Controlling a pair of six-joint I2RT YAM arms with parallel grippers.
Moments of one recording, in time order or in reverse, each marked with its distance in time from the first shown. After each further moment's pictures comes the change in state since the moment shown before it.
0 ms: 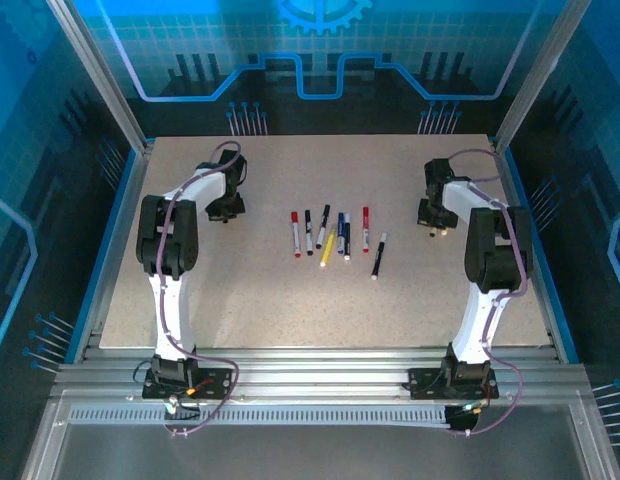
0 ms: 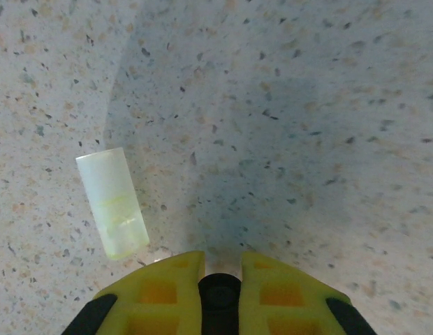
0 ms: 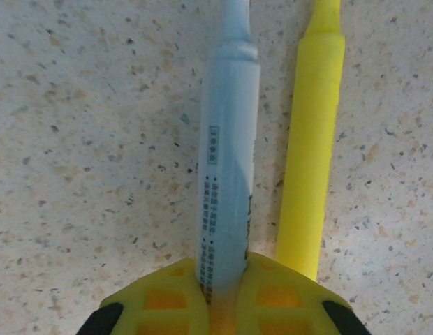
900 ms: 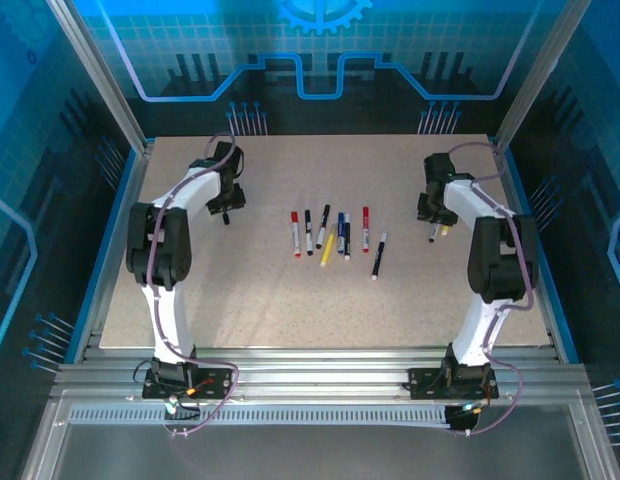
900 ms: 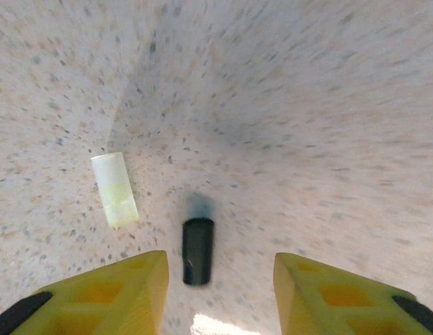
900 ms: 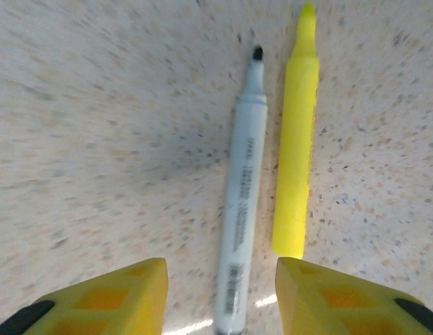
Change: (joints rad) left arm -0.028 -0.179 -0.071 0.083 0.058 -0.024; right arm 0.047 -0.140 -0.018 -0.020 0.006 0.016
